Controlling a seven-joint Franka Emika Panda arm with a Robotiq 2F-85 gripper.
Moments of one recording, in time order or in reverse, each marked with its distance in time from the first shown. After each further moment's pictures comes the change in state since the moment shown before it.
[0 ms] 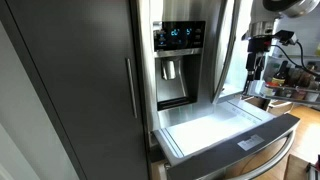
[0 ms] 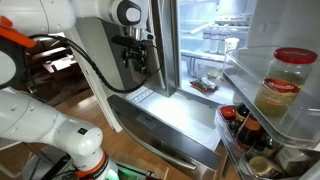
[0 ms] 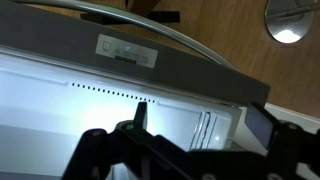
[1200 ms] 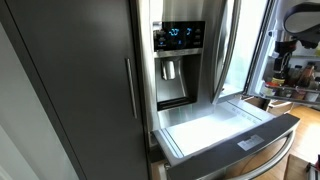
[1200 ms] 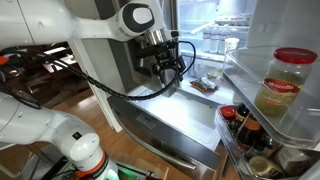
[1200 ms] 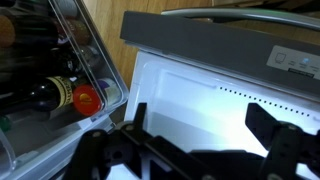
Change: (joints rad) arm -0.203 -0.080 -0.065 -0.129 -0.562 0.269 -0.121
